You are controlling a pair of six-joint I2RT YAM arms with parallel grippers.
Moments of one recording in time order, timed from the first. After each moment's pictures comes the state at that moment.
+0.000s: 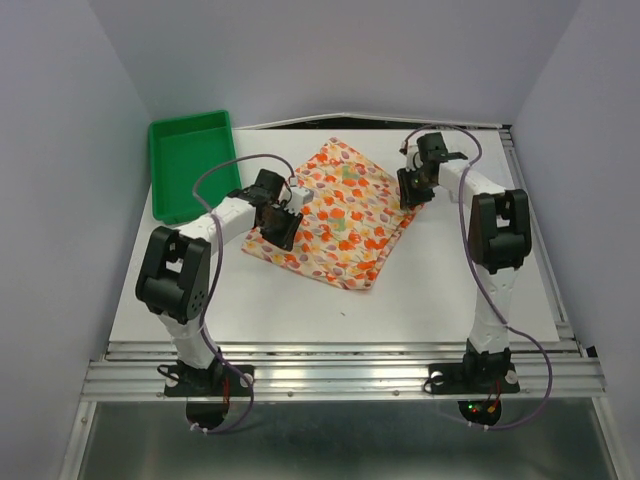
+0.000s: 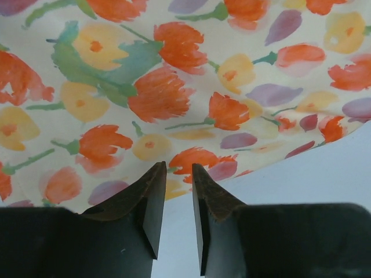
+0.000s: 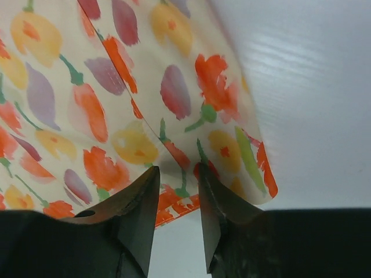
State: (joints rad) left arm -0.39 1.73 1.19 -0.58 0.28 0.18; right arm 0.15 2.18 1.73 -0.64 -0.21 -0.06
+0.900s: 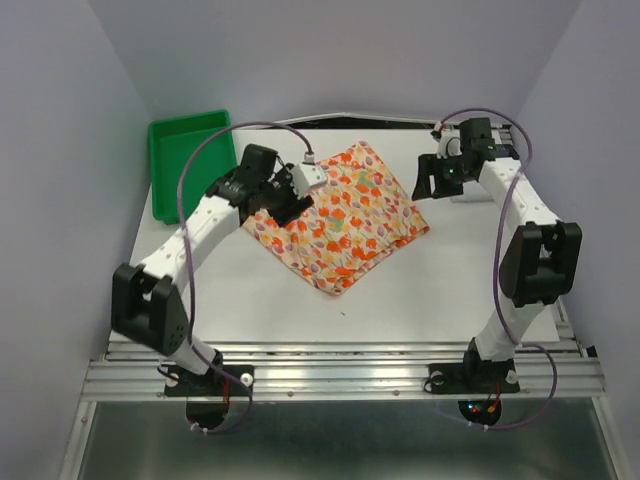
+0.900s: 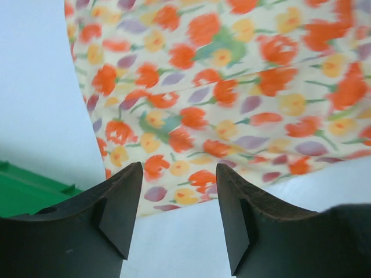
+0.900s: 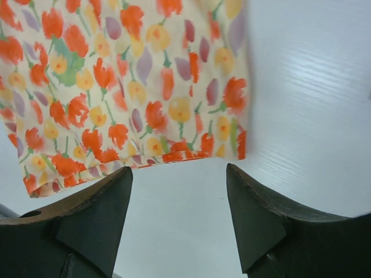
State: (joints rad) left arm -0.38 1.62 1.37 -0.58 0.32 0.61; right arm 0.06 1.80 1.58 -0.81 -0.43 -0.06
